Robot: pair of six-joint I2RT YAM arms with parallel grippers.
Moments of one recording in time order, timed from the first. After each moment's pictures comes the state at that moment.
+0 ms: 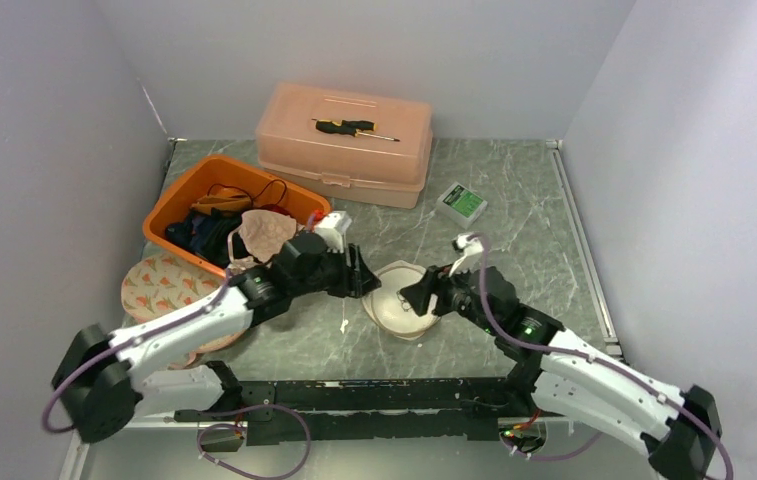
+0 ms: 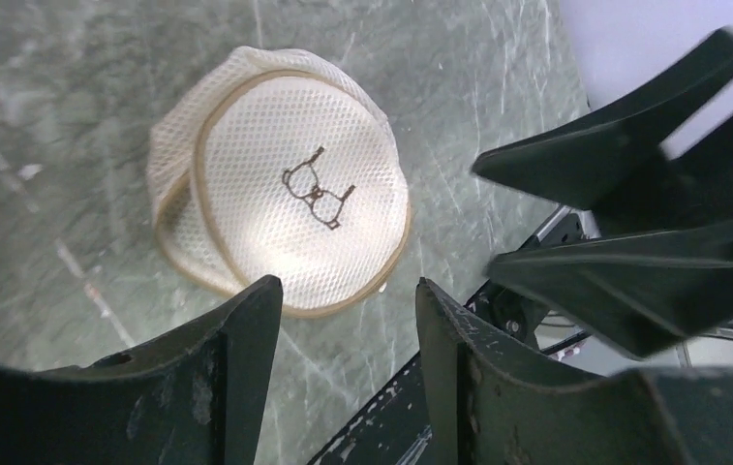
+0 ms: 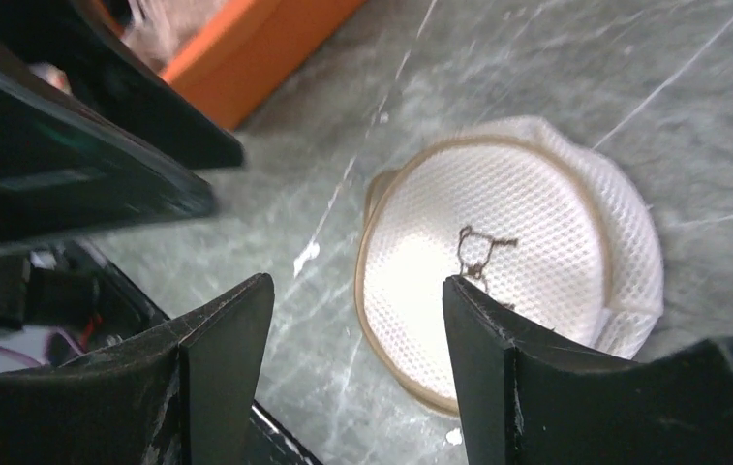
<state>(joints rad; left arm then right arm) -0.83 1.21 0.76 -0.05 0.14 -0.68 0.80 0.67 0.44 -0.08 0.08 0.57</state>
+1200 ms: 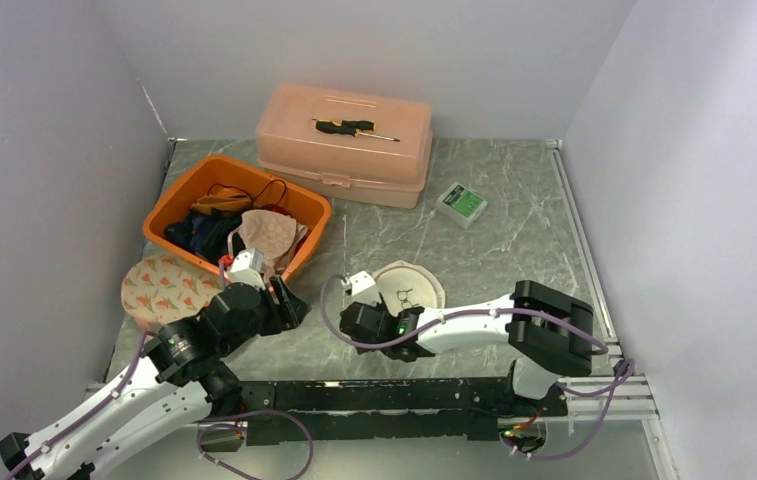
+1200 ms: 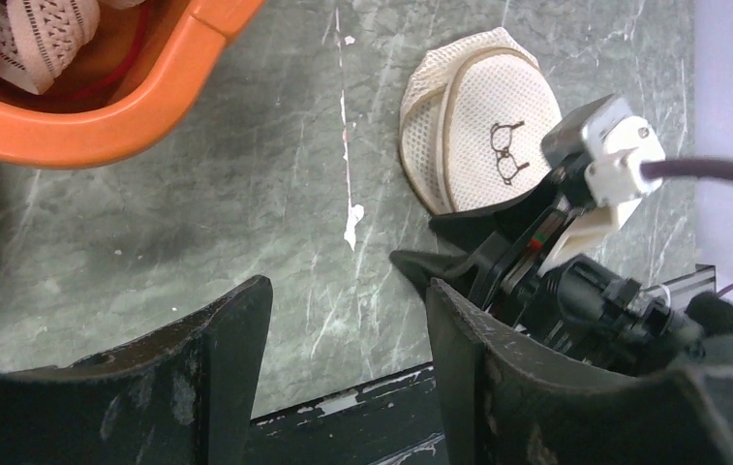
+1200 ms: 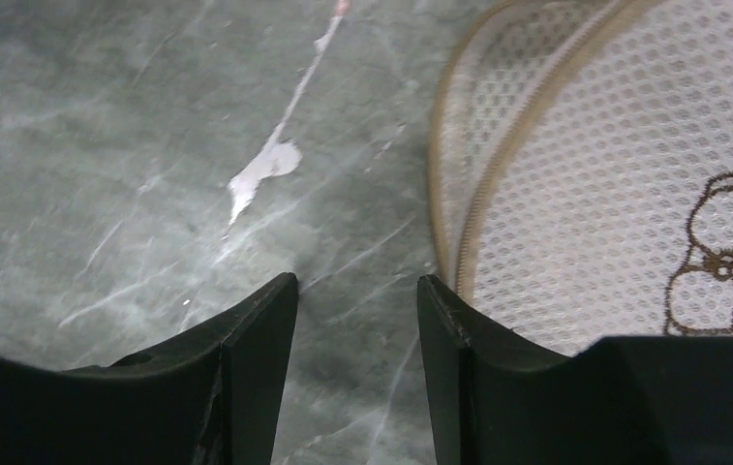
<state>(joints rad) -0.83 0.49 0.56 -0.67 -0.26 -0.90 1.29 1.64 0.82 -0.15 0.46 0.63</state>
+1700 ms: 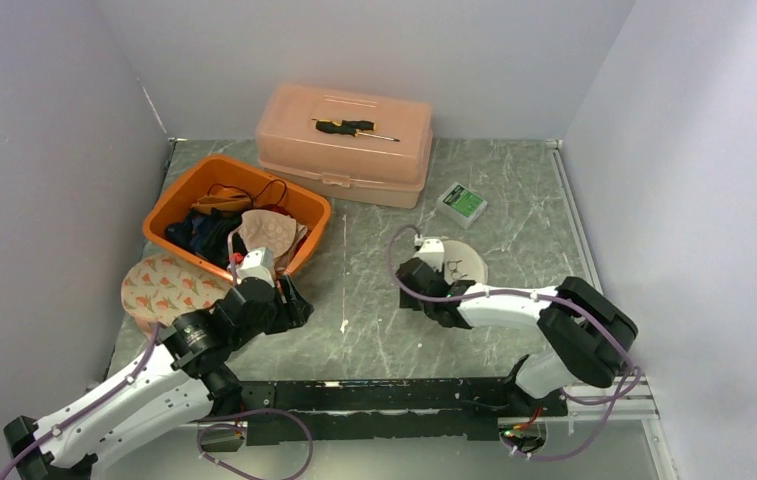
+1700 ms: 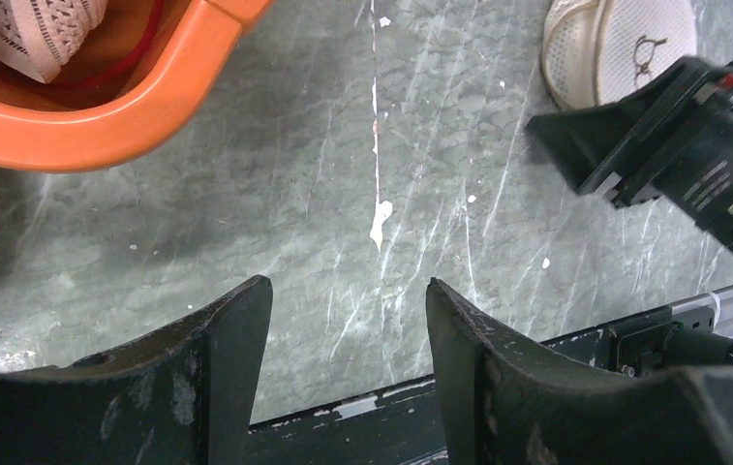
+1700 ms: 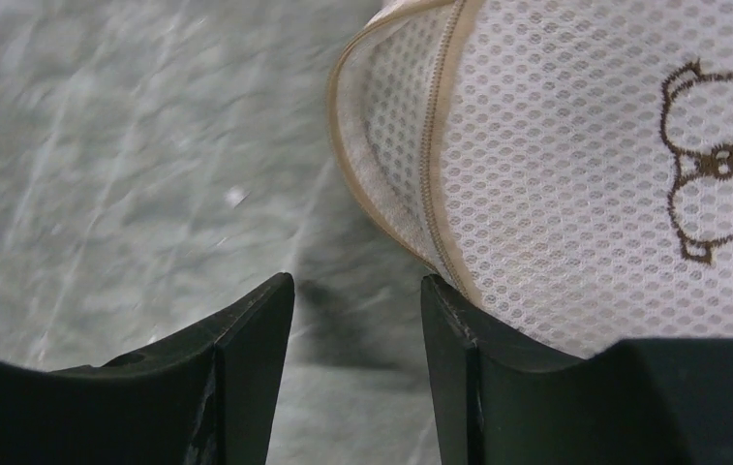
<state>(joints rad) -0.83 0.59 0.56 -0.67 -0.28 -0.91 0.92 1.48 0.61 -0.05 0.46 0.68</state>
